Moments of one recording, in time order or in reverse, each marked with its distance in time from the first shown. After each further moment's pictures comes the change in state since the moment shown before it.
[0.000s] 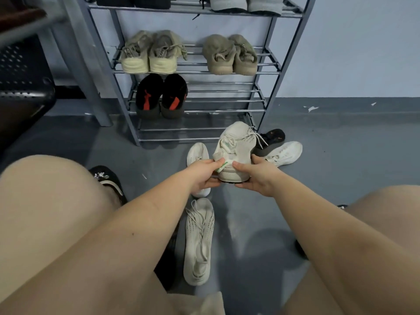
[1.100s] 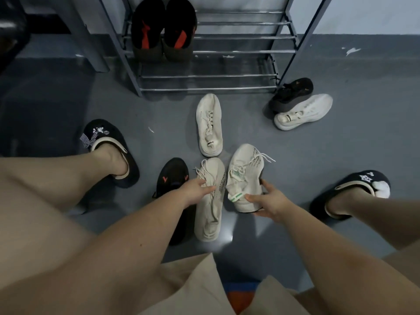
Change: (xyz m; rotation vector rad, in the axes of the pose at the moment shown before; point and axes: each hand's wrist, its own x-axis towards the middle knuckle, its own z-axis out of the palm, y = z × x) left_hand 0.025 -0.160 -0.059 0.552 0.090 -0.291; right_hand 0.013 0.161 -0.020 -0.054 0.122 0.342
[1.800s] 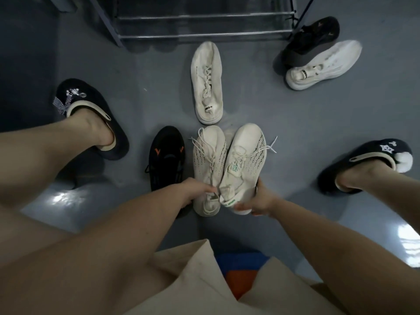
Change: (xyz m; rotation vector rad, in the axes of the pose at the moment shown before) left_hand 0.022 -0.046 0.042 -0.263 -0.136 -0.396; right_hand 0.029 0.062 0.004 -0.424 -0.137 0.137
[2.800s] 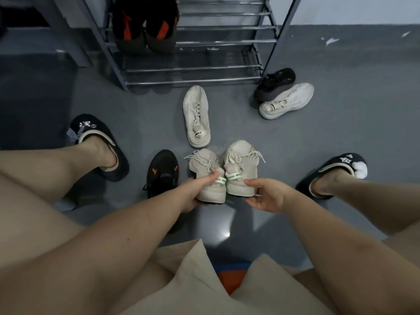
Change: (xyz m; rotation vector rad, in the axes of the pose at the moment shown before) left_hand -0.072 0.025 0.016 -0.434 -0.246 0.318; right_hand -0.071 -0.038 -0.041 0.603 -0.076 -0.001
